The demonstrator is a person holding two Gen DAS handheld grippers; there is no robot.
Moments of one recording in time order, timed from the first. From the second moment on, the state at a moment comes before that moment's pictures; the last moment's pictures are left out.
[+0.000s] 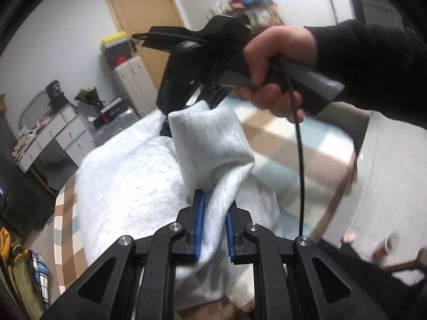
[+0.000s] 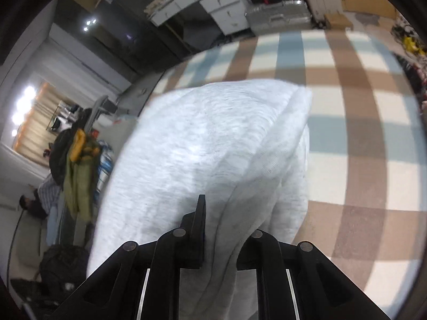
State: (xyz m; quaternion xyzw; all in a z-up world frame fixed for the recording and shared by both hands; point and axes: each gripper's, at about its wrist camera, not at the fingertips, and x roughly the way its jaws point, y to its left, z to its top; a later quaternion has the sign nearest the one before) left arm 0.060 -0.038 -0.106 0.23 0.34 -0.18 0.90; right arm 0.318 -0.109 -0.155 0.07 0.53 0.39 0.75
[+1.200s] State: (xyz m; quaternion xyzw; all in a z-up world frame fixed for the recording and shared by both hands) left arm 0.120 0.044 -0.074 0.02 0.45 -0.30 0.84; right arm 0.165 -0.143 -0.190 -0.07 0.44 0.34 0.83
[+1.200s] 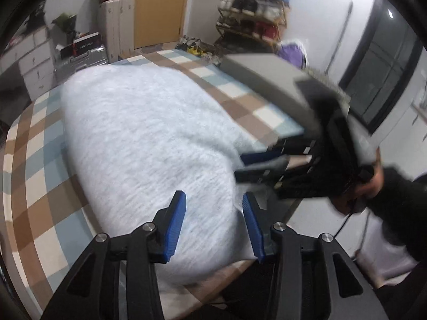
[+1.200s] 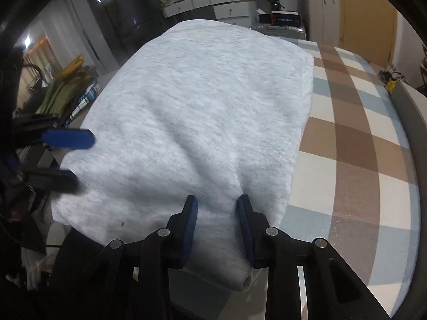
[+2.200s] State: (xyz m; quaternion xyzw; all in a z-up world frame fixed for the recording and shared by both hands) left arm 0.142 0.069 -0.127 -0.07 0.40 -0.26 0.88; right arm 0.362 0.007 -0.177 -0.12 0.50 0.28 0.81
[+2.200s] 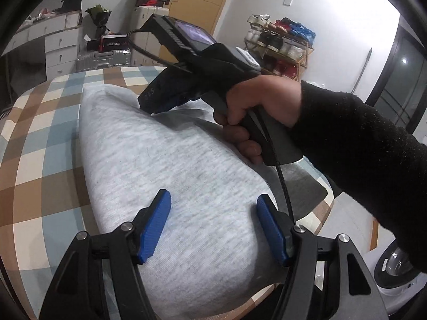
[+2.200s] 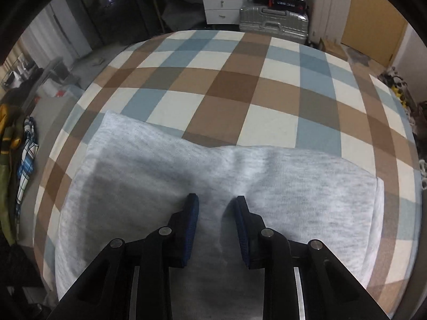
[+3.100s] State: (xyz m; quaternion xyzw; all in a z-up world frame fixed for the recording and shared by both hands) left arm 0.141 0.058 -0.134 -0.05 0.40 -0.24 0.88; right arm 0.185 -0.118 -0.164 -0.03 0.45 0.30 0.84
